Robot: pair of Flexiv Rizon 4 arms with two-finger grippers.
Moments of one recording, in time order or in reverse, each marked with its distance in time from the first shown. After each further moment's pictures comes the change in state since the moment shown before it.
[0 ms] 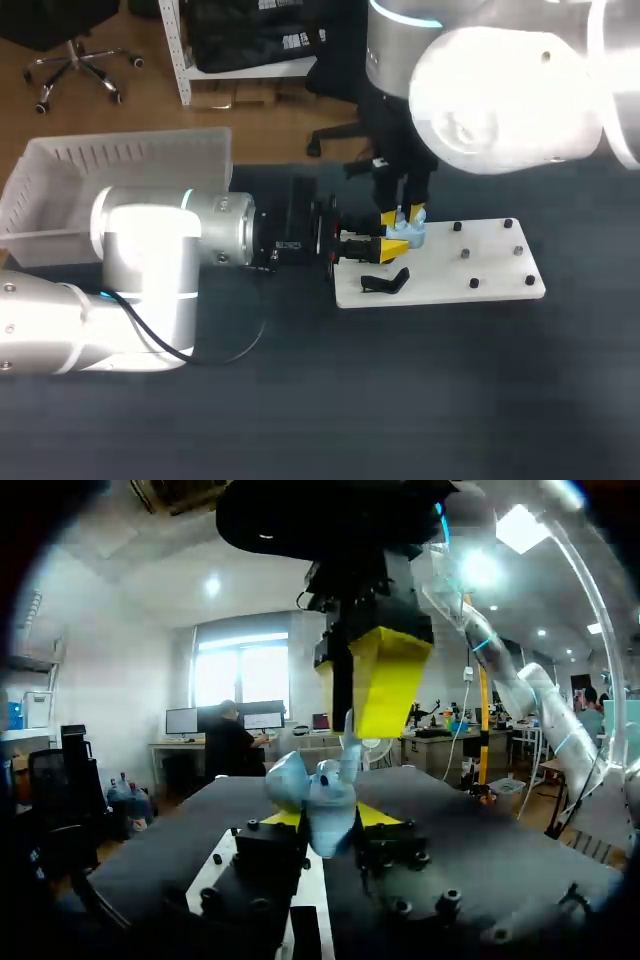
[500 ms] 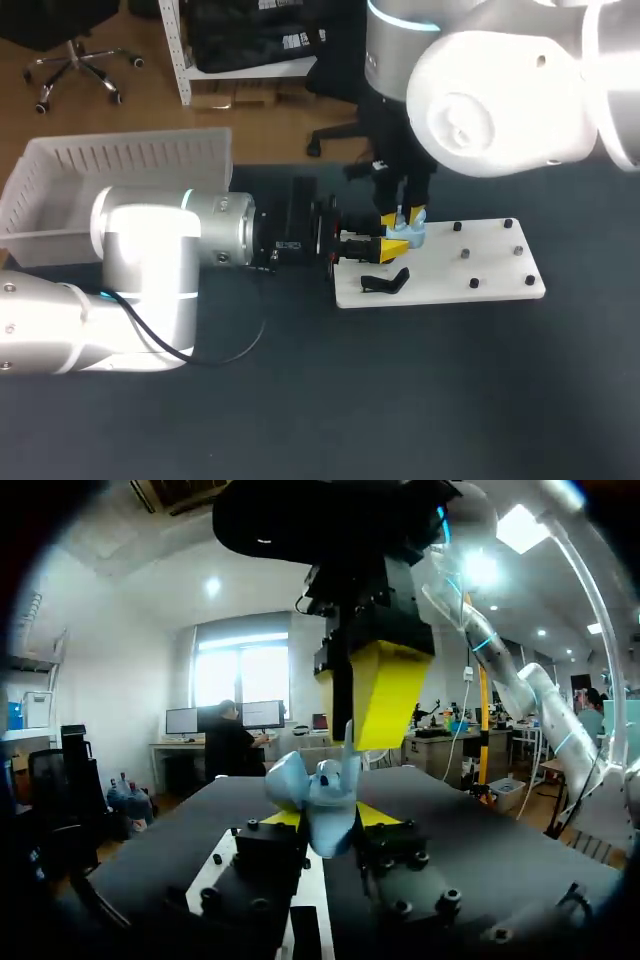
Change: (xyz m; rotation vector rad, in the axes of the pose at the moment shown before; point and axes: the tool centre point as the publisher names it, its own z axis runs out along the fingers) left arm 0.000 0.000 0.000 0.000 0.000 0.000; right arm 0.000 0.000 0.004 0.004 0.006 -0.001
